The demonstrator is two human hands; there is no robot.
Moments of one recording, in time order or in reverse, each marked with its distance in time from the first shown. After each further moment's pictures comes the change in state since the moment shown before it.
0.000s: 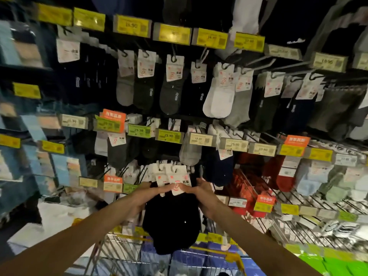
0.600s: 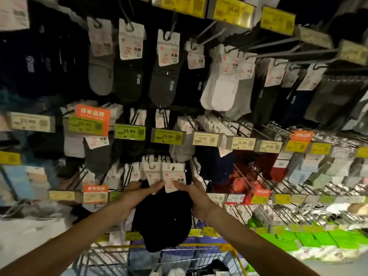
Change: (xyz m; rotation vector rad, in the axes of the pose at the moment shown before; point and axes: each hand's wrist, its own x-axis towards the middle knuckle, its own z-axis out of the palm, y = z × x) left_hand 0.099 -0.008 -0.062 -0.128 -0.099 -0.037; right_hand 0.065 0.011 0.030 0.160 0.138 0.018
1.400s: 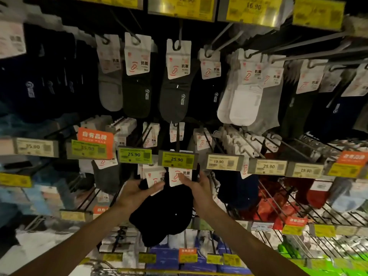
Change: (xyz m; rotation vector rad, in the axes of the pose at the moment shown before) left_hand 0.069 0.032 -0.031 0.073 0.210 0.335; right_hand 0.068 -0.047 0.032 0.095 -0.031 -0.266
